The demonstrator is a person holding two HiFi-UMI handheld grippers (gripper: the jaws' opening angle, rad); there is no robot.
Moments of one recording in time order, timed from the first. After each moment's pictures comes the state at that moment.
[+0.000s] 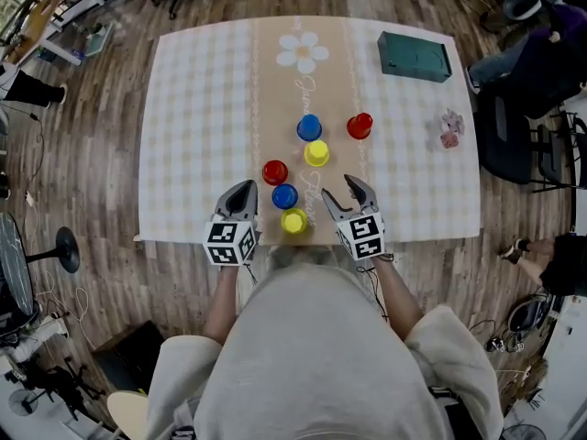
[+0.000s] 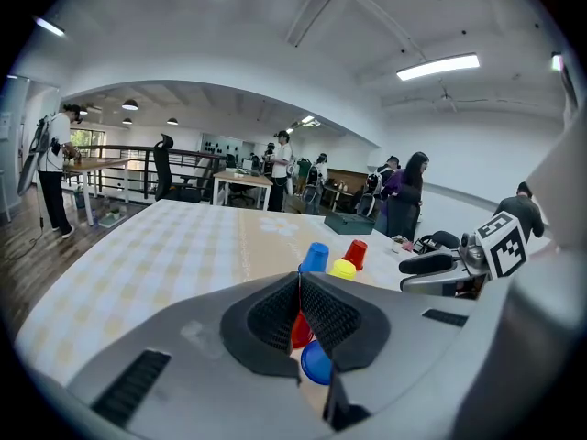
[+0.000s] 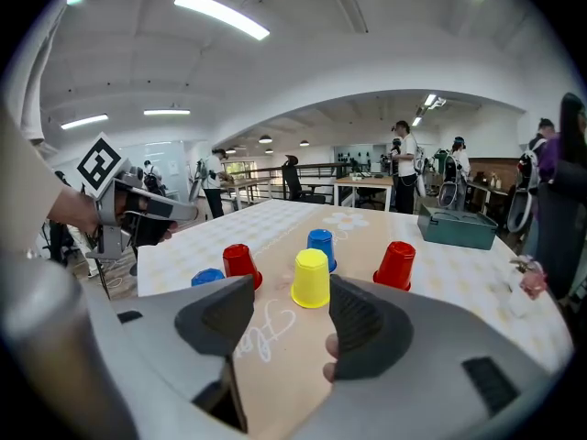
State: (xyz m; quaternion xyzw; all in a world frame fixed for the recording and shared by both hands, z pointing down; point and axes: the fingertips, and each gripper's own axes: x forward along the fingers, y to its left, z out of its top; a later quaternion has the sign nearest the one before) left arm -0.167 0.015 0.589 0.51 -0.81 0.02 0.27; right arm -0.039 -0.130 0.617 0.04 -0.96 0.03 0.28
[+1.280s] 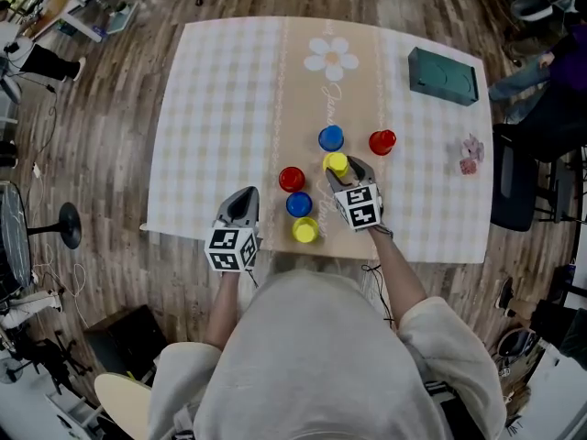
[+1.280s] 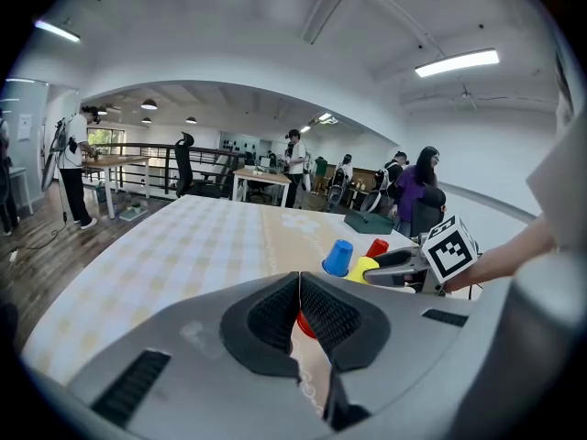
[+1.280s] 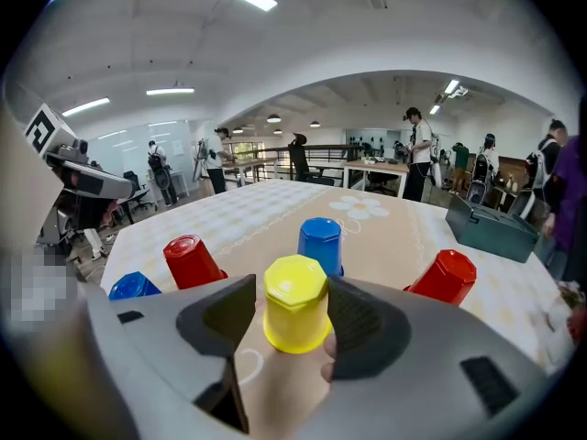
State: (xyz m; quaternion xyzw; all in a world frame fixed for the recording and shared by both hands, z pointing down) left arm -0.191 0.045 0.599 0.46 -0.84 0.02 0.28; right arm -0.131 -0.163 0.677 0.02 -0.94 0.01 0.34
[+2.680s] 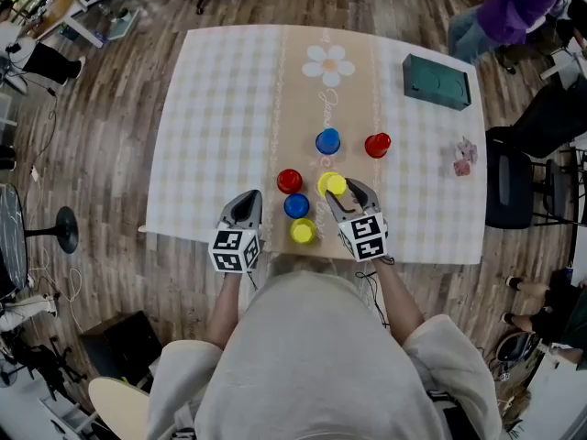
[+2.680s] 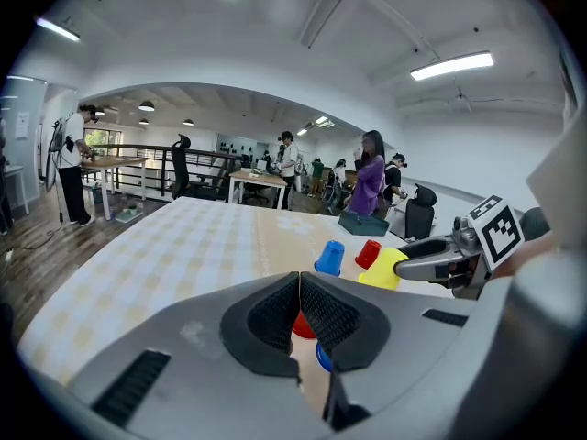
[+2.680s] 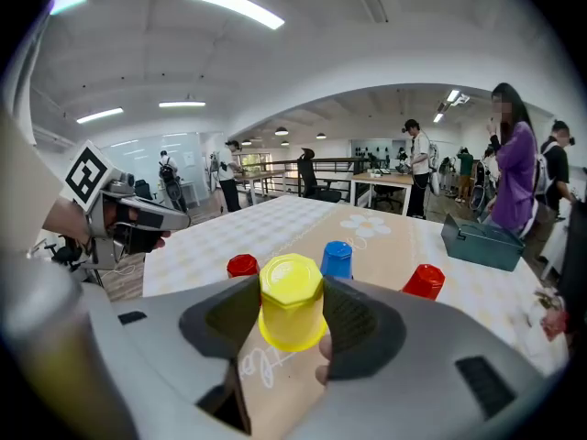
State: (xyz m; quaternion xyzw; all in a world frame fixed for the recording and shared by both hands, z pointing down) left arm -0.177 0.041 0.597 0.47 -0.84 0.01 0.27; right arm -0.082 -0.123 0.610 -0.01 -0.95 0.01 0.31
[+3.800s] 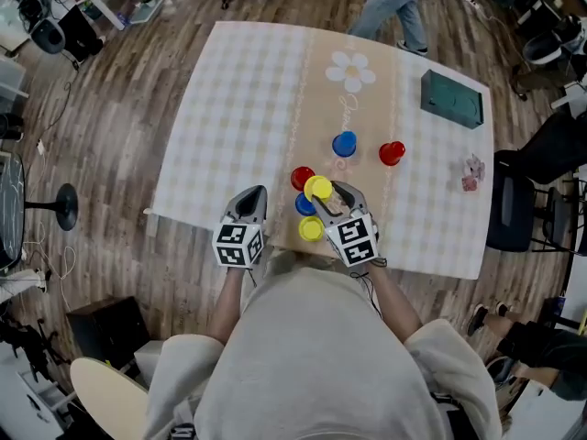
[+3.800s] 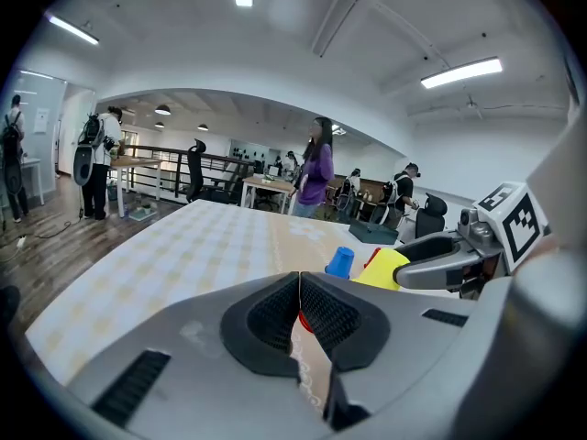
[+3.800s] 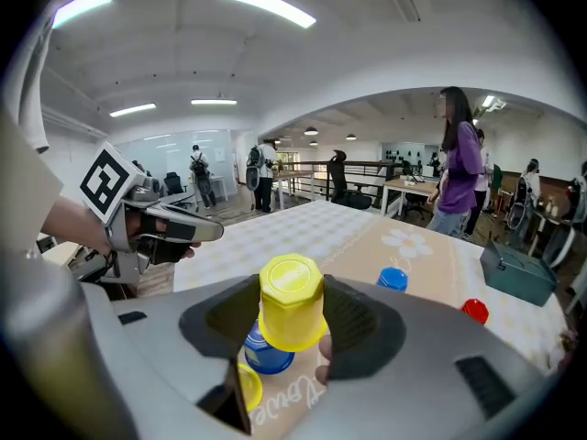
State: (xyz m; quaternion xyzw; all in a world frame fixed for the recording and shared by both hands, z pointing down) left arm -0.184 0.069 0.588 0.44 -0.86 -0.01 0.27; right arm -0.112 -0.050 0.585 -0.09 -0.95 -0.02 0.30
